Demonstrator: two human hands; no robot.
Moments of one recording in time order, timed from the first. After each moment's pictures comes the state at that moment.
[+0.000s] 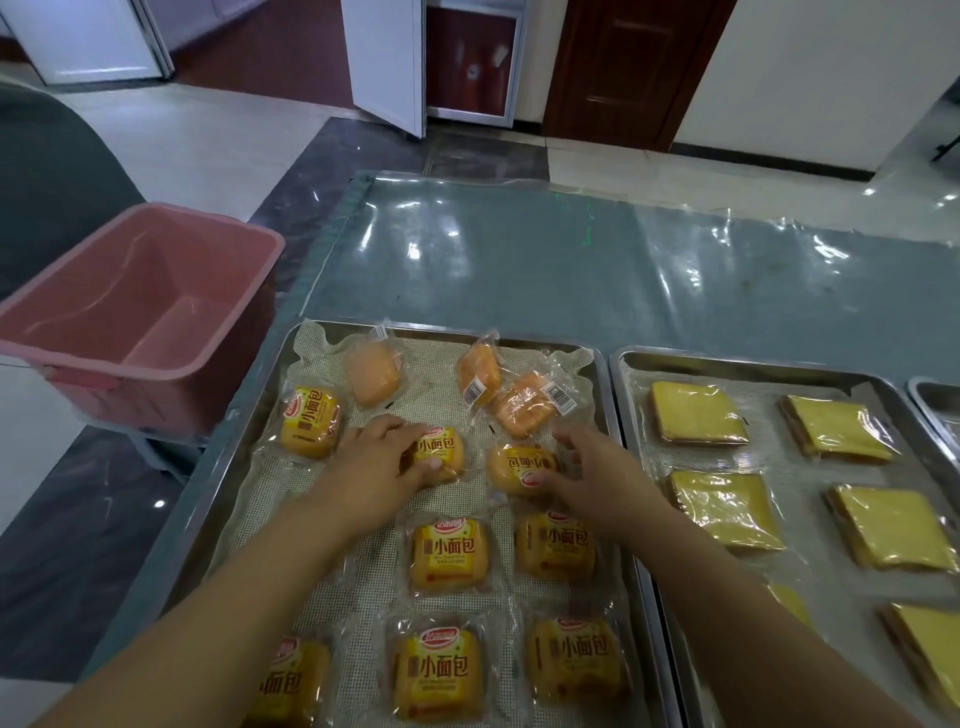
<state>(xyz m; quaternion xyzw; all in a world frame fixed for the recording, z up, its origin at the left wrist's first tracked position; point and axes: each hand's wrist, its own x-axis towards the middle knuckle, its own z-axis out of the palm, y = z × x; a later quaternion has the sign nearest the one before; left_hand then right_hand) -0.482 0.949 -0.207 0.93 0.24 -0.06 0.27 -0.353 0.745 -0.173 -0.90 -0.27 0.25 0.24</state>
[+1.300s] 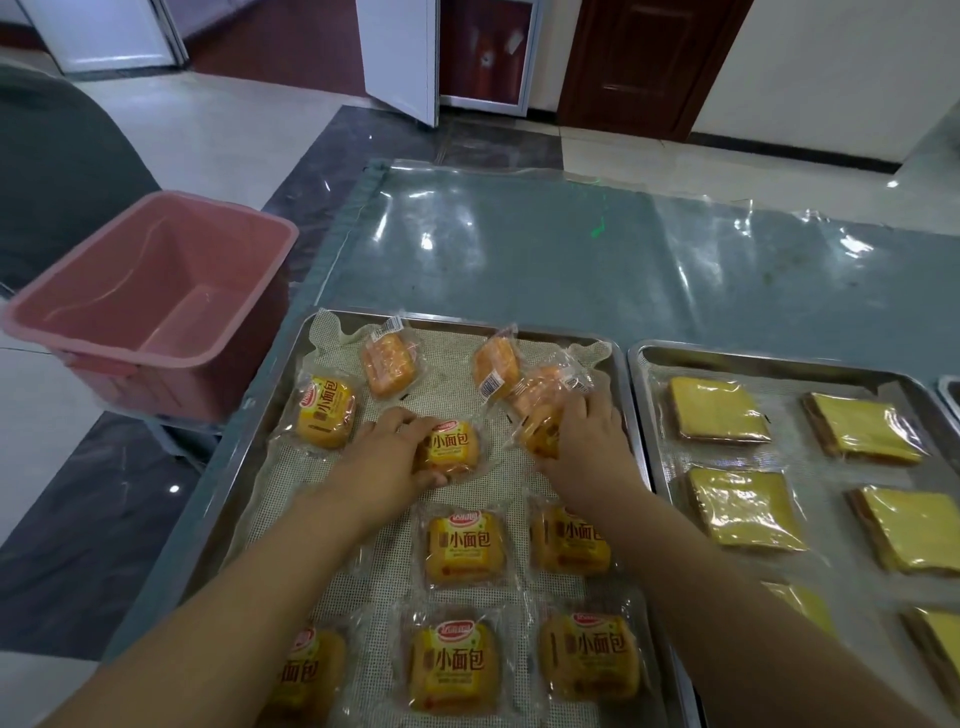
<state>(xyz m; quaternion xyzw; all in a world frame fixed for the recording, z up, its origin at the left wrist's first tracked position) -0.484 0.955 -0.216 0.94 0.22 -0.05 0.24 -0.358 0.778 -0.187 -0.94 -0.29 0.11 0.13</state>
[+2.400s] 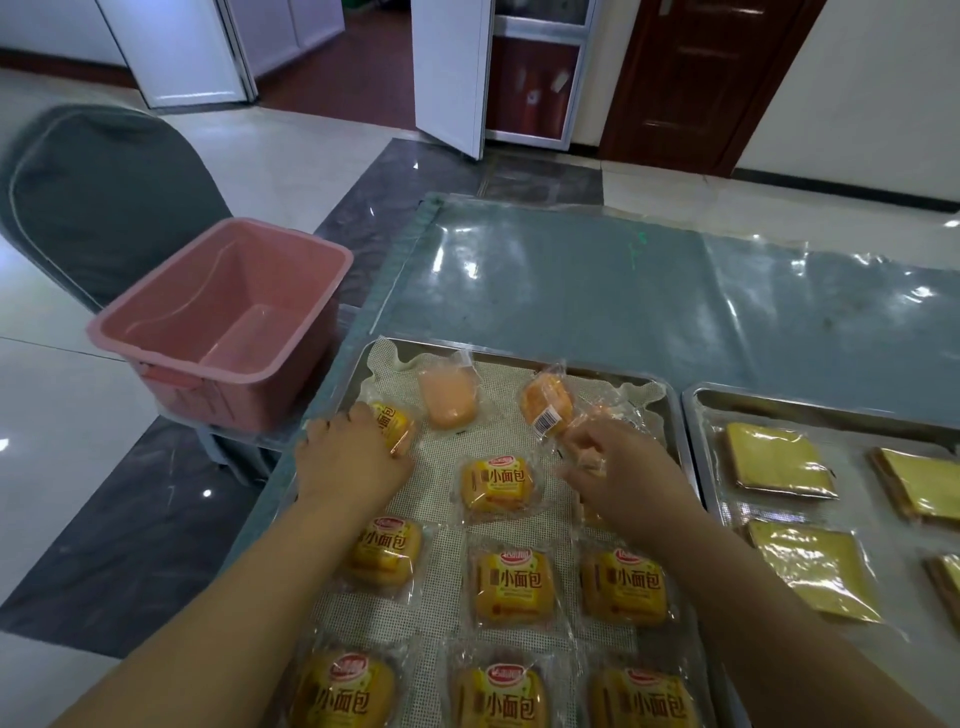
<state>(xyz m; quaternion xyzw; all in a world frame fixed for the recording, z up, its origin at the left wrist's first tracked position) -0.506 1.006 -0.198 0.89 0.45 0.01 0.11 -0.356 0.795 -0.164 -0.89 -0.39 0.11 0.21</state>
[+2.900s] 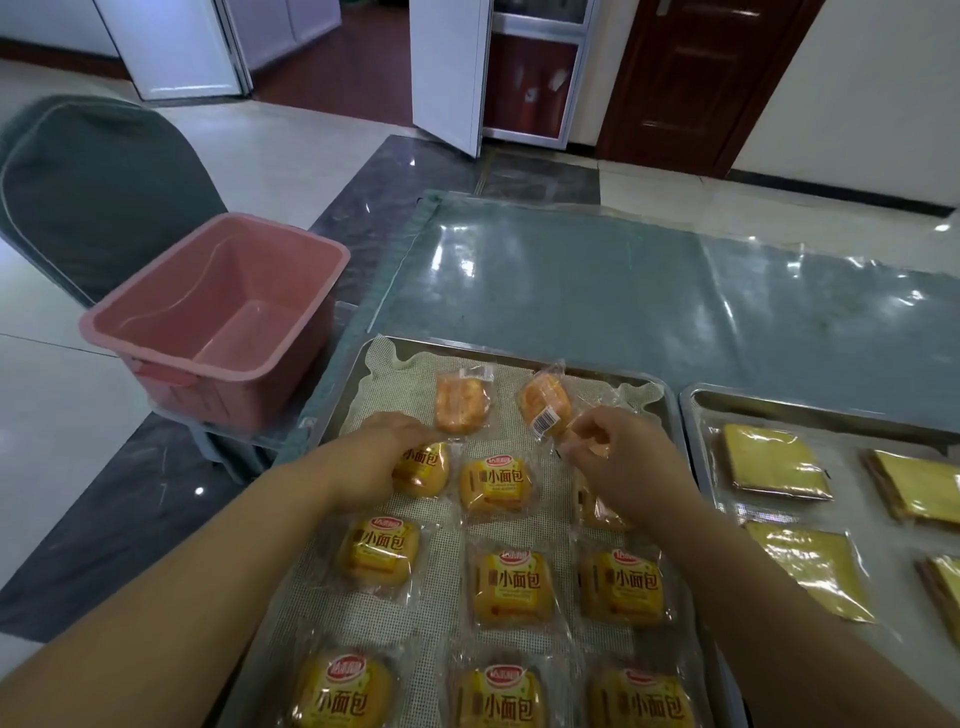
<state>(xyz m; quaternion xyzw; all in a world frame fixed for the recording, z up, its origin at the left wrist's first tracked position) -0.502 1.030 -0.195 0.95 0.15 -0.13 0.23 -0.346 0.802 -0.159 -0.90 -0.36 0.11 0.24</state>
